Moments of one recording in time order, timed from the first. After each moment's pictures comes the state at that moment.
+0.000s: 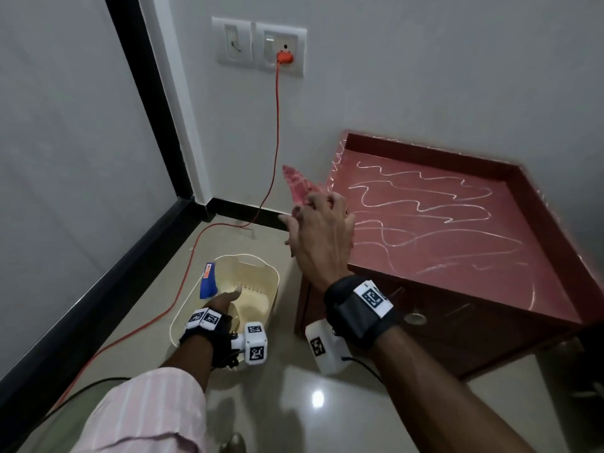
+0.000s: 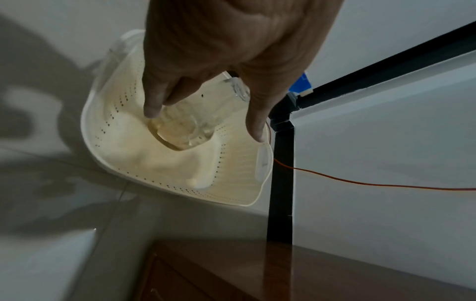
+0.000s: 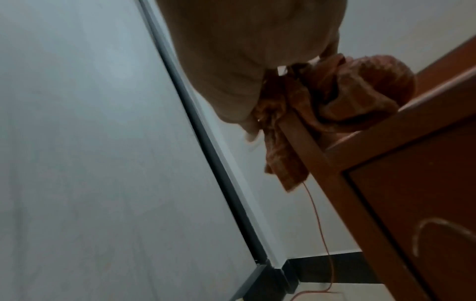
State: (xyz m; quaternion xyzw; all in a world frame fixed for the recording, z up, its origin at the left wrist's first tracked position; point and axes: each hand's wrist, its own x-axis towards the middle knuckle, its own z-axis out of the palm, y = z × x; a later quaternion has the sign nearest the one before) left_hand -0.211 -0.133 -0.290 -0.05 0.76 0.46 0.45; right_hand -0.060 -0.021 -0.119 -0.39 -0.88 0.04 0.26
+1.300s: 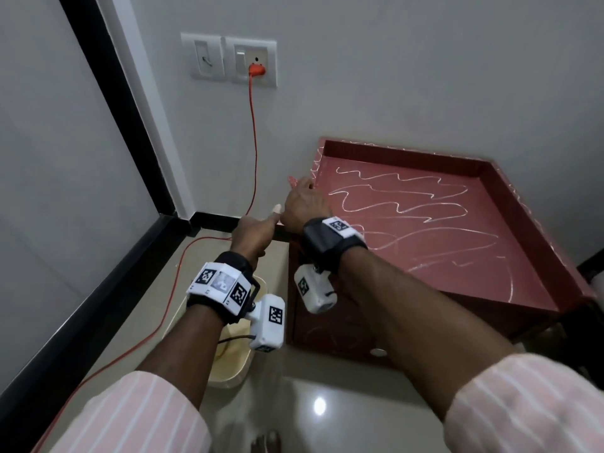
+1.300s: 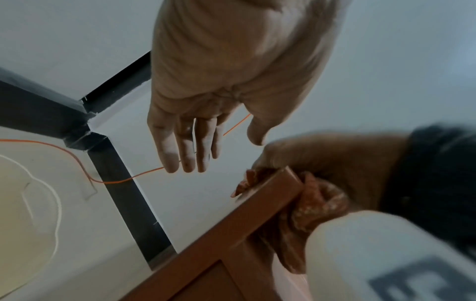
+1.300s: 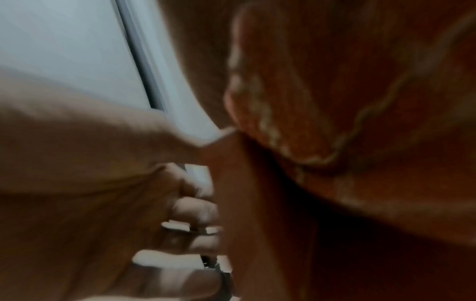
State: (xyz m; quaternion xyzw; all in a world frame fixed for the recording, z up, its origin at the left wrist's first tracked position) left_hand -0.166 -0.031 -0.125 0.20 0.76 0.52 0.32; right_hand -0.108 0.051 -0.092 -0.51 -0.83 0.20 0.10
